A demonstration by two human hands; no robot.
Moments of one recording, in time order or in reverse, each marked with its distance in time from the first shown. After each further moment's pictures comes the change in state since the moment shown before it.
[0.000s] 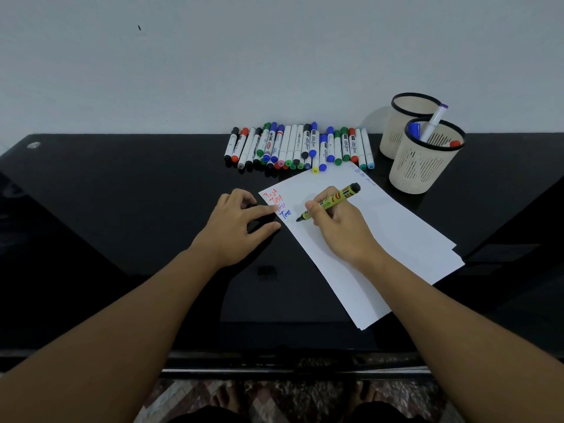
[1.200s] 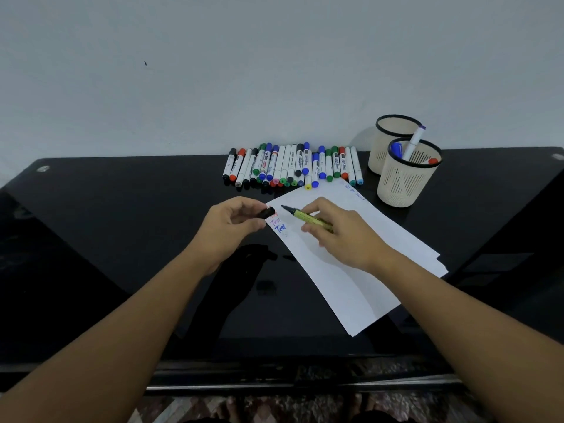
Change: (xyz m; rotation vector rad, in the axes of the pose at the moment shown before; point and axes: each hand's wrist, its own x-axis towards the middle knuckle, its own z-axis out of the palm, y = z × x) left_hand 0.004 0.046 -0.053 -0.848 0.011 -0.338; right_hand -0.002 -0.010 -0.037 -0.304 -0.196 -0.095
